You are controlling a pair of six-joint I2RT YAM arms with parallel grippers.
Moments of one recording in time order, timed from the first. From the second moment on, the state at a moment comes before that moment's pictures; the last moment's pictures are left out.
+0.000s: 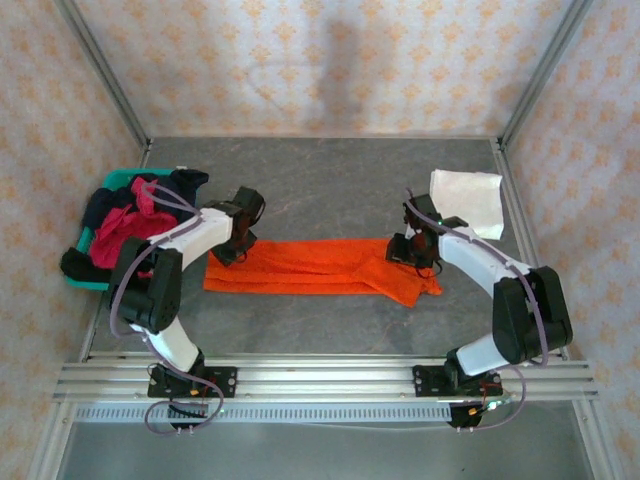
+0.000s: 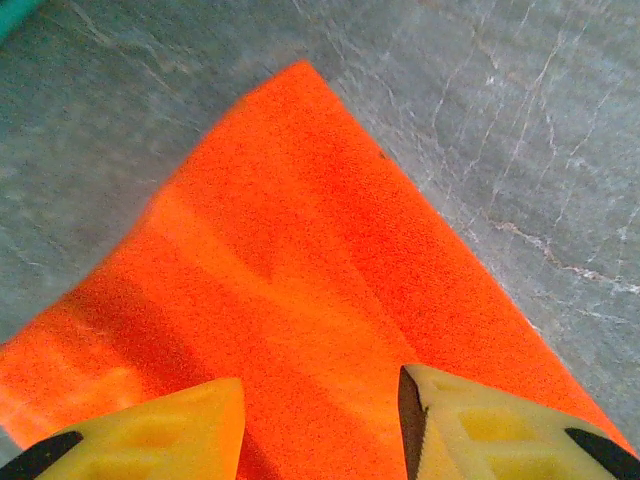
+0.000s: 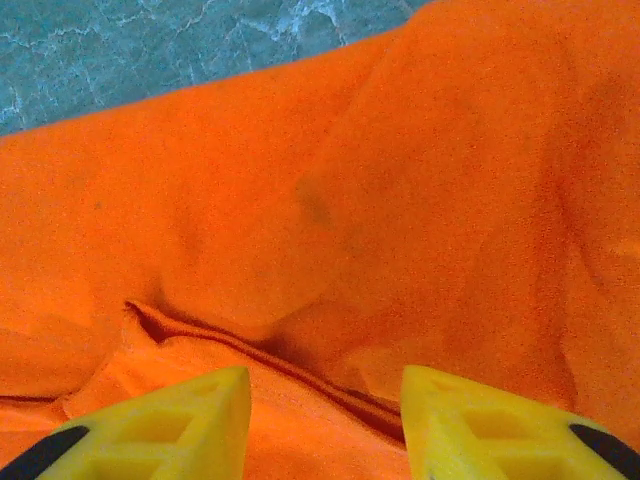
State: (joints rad) left arm -0.28 1.71 1.09 -0.81 -0.31 -1.16; right arm 0.31 1.47 0.91 -0.66 -0.13 0.49
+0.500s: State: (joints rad) left arm -0.28 1.76 1.04 -0.75 -0.28 -1.17; right arm 0.31 1.44 0.85 -0.79 0.02 0.56
